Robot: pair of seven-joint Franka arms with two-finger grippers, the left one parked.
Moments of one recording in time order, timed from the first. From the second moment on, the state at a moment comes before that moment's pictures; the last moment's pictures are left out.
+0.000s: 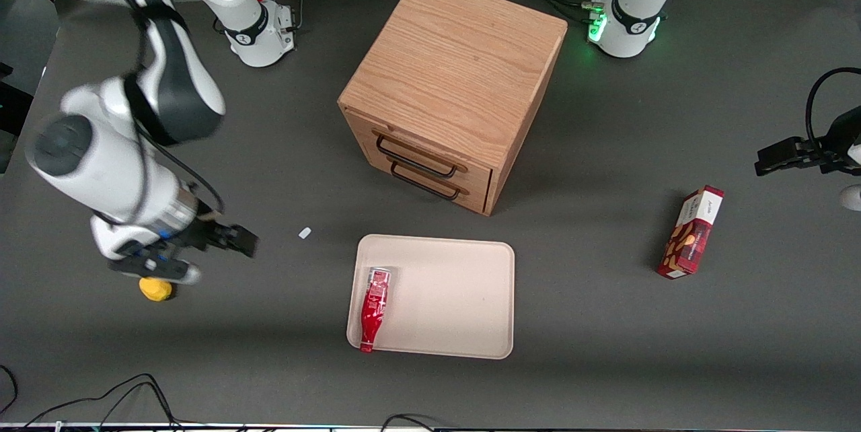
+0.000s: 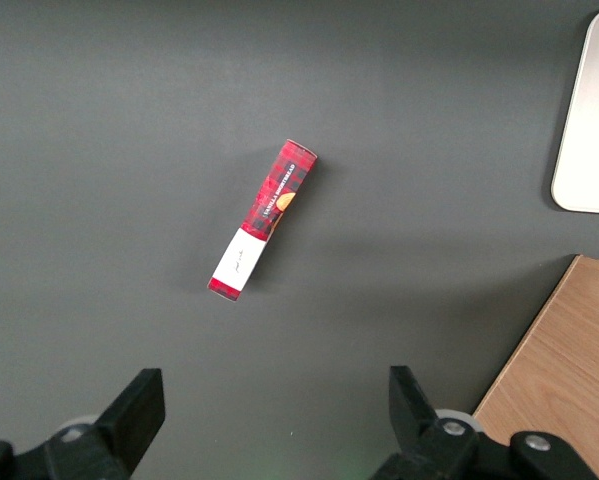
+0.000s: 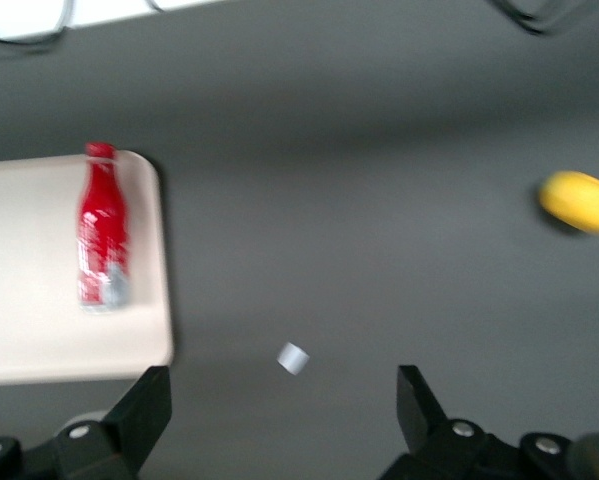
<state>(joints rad) 0.06 0.25 0.12 -1.61 -0.04 1.94 0.38</state>
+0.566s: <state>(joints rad) 0.06 -0.16 0.00 -1.82 0.03 1.72 0.25</state>
